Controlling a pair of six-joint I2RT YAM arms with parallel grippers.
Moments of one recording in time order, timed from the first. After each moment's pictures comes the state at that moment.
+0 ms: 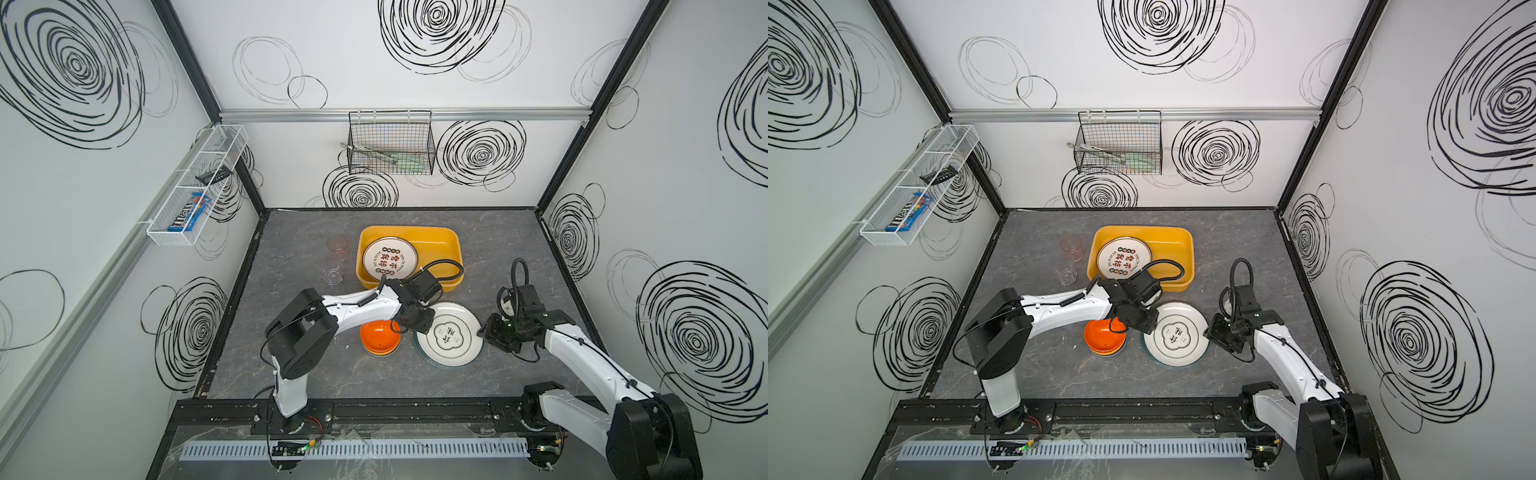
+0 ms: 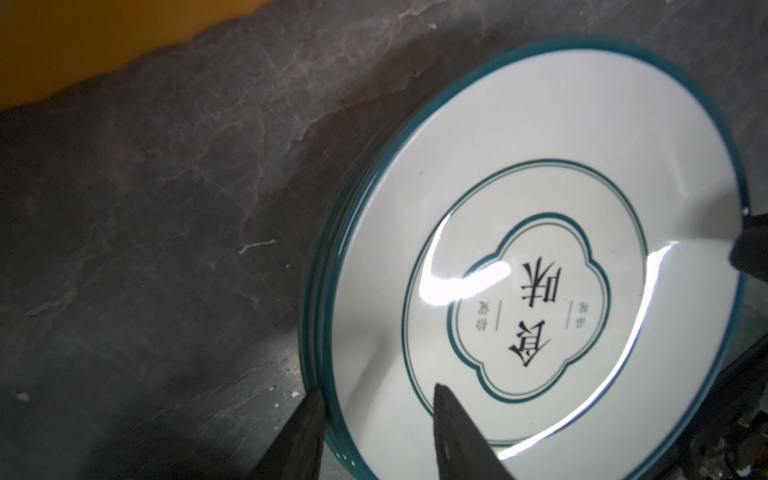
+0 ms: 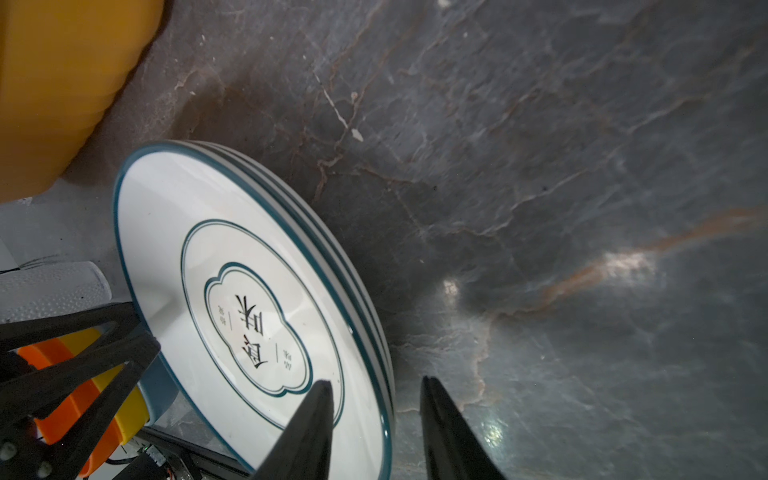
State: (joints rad) left arm -0.91 1.86 1.27 -0.62 0.11 -0.50; right arm 0.20 1.04 0.52 -0.71 -0.34 0.64
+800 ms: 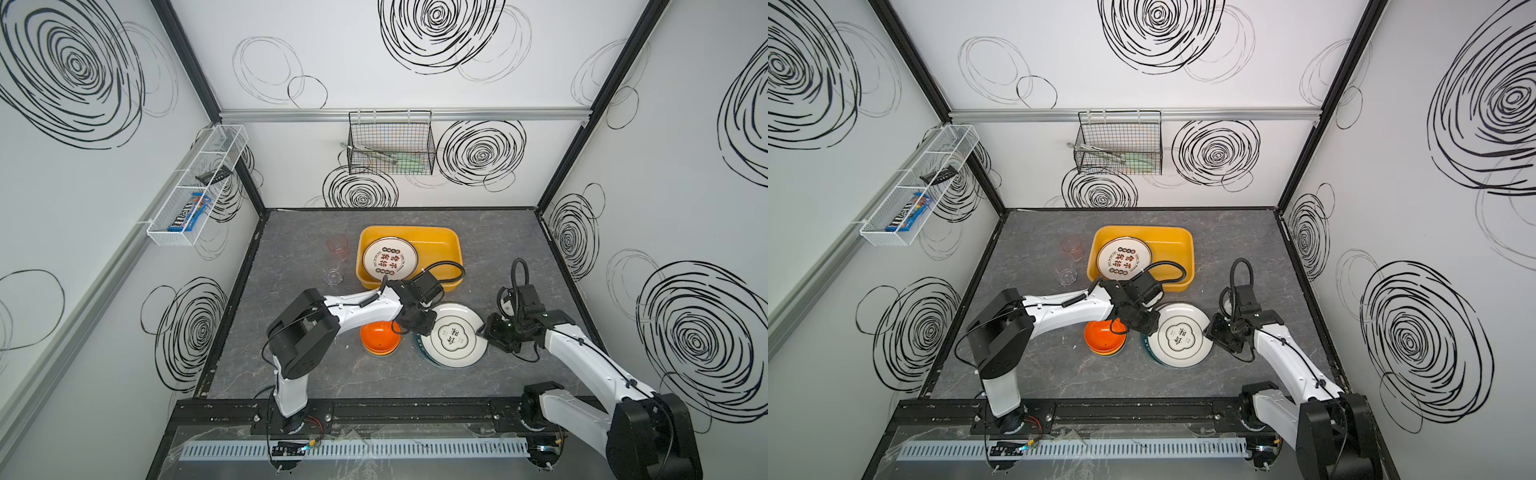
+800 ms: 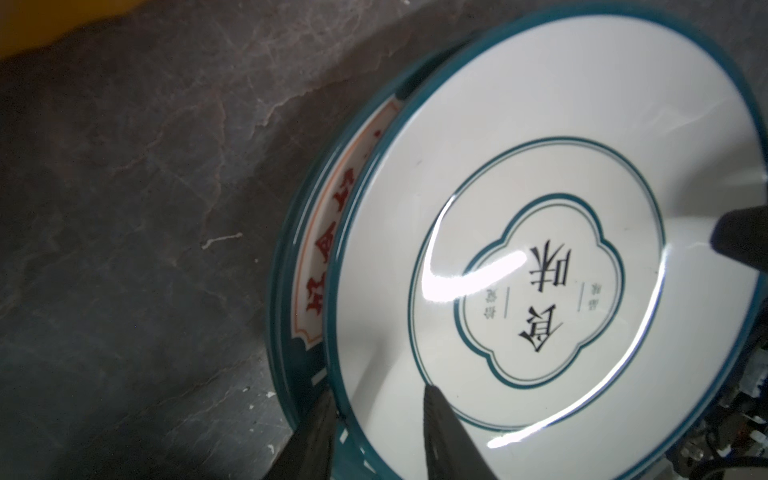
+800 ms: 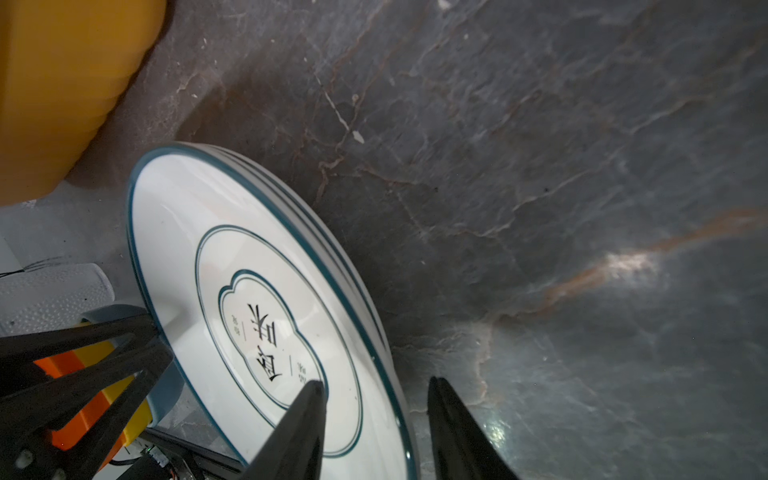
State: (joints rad) left arm -0.91 1.87 1.27 -0.61 0.15 -0.50; right arm 0.20 1.04 0.52 -0.71 -0.34 0.64
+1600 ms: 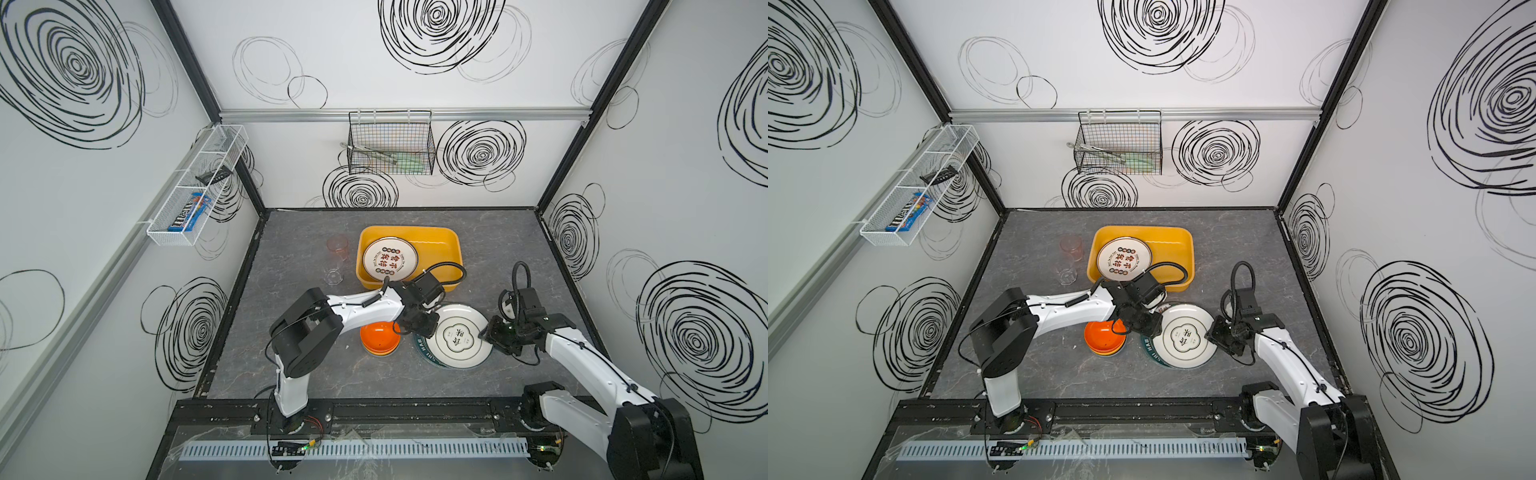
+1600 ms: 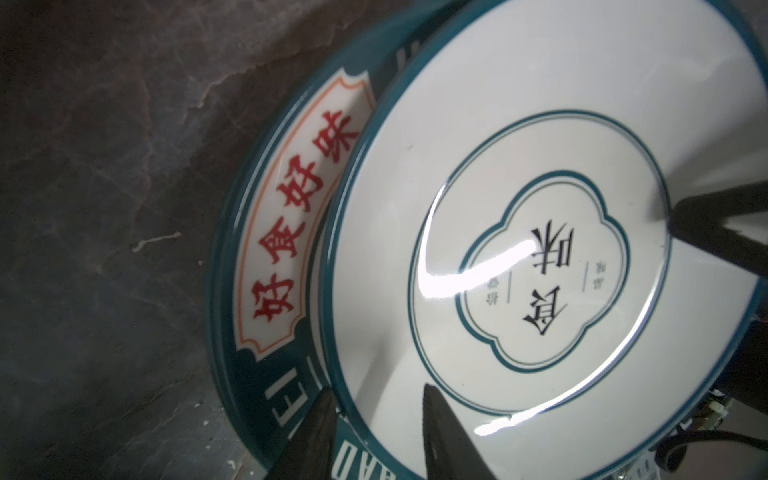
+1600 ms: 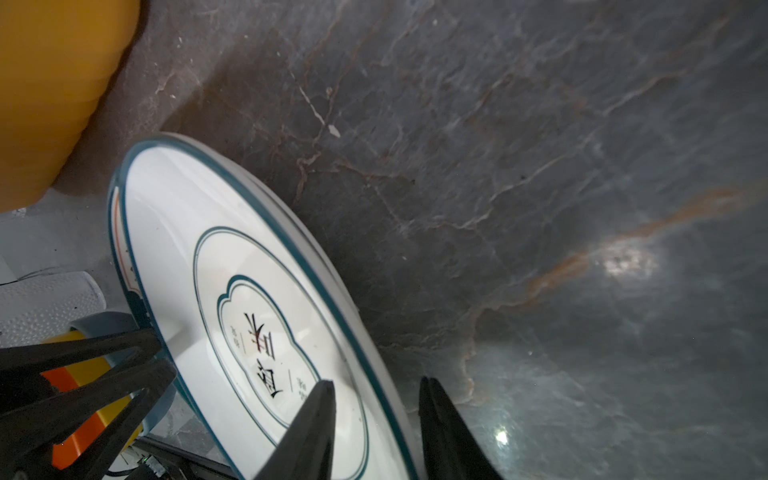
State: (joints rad) left arm -0.92 1.88 1.27 -0.58 0.22 -0.50; right arm 0.20 1.01 0.49 -0.70 -0.33 0.66
